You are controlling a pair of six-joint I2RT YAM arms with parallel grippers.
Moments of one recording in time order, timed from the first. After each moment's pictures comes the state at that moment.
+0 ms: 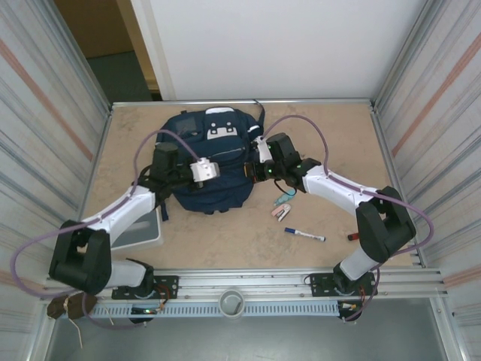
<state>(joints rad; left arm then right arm) -0.32 1.31 0.75 0.00 0.58 0.91 0.60 1.58 1.06 -0.19 -0.28 0.35</state>
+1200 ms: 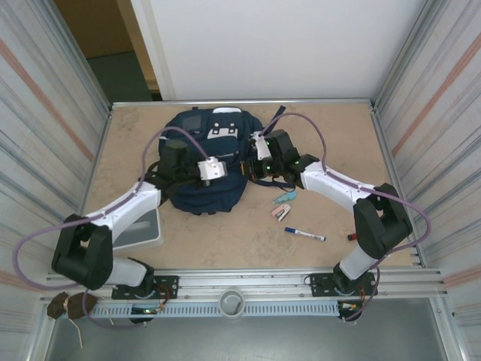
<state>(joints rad) -0.39 1.34 0.82 -0.03 0.53 0.93 0.59 1.62 1.13 -0.23 -0.34 0.37</state>
